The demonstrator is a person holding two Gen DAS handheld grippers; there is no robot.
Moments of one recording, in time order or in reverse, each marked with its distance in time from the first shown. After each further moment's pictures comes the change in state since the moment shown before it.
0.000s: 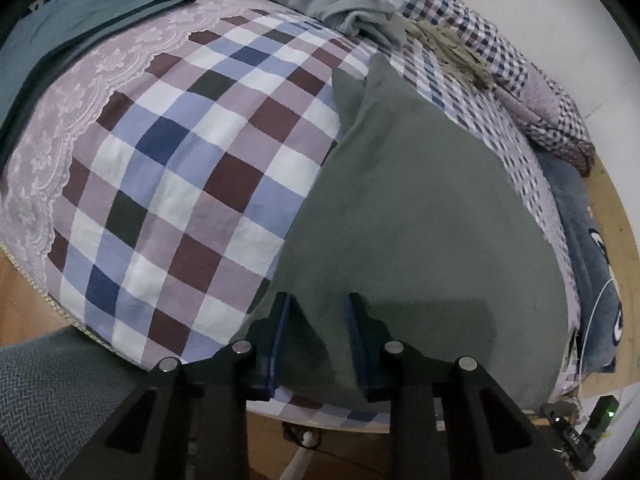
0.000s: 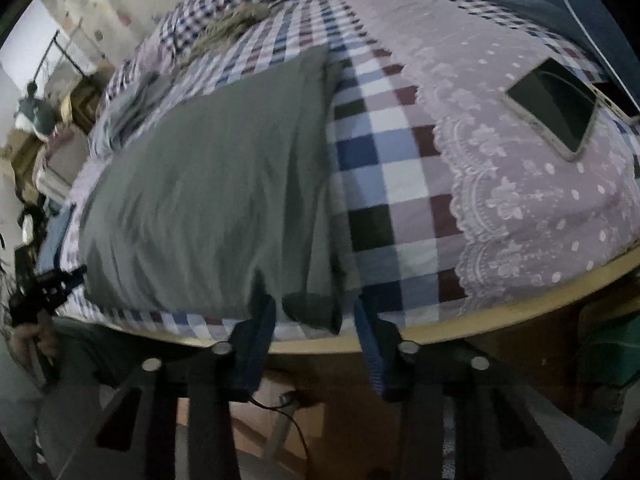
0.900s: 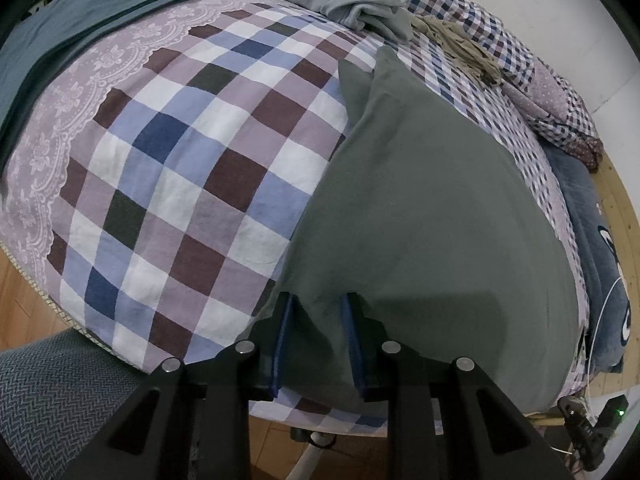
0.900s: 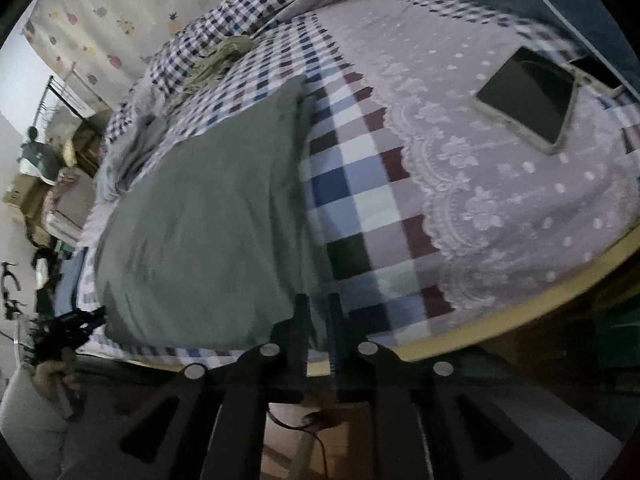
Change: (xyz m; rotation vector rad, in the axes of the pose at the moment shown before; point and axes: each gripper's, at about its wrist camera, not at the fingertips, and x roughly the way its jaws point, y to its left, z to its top) left arm 0.005 -0.002 -0.001 0.003 0.006 0.027; right arm -0.026 -0.036 -0.005 0.137 -0.099 0.100
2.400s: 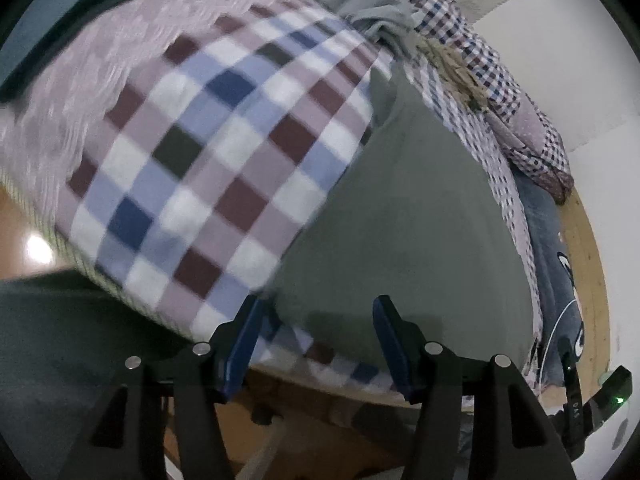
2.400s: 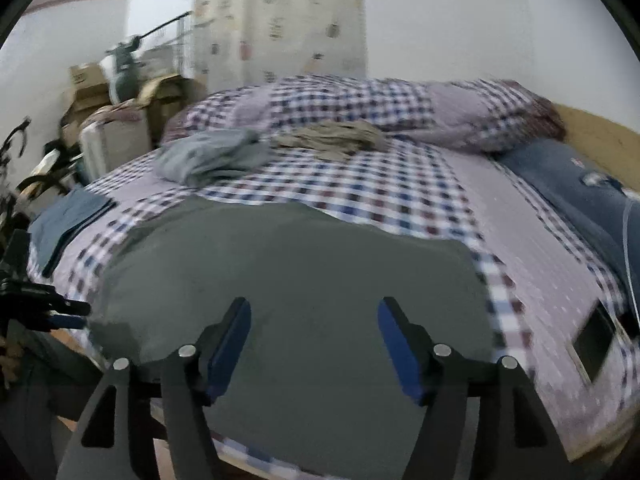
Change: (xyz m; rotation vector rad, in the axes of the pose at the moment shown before) left arm -0.023 0.045 -0.044 -0.167 0.018 -0.185; right arm 0.028 0.216 -0.009 -0.606 -0.361 -0.076
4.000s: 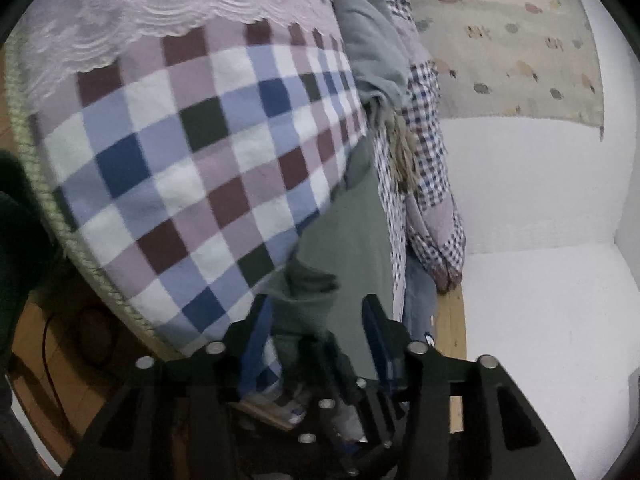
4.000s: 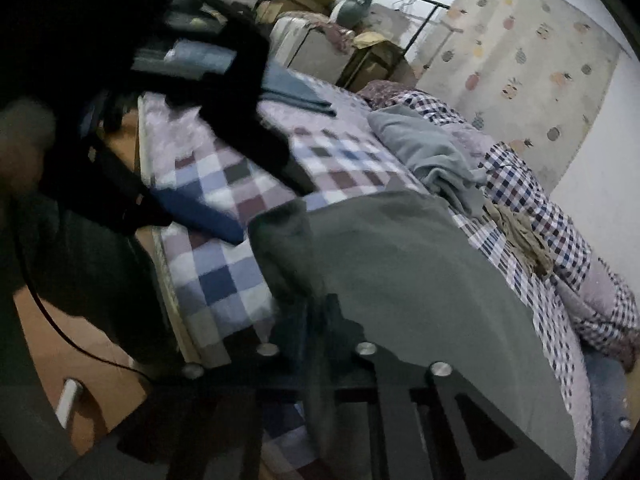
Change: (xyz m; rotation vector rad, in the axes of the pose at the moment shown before) left arm -0.007 0.056 -0.006 -0.349 -0.094 -0.492; right arm 0.097 0.268 -0.061 -0.709 -0.022 0.219
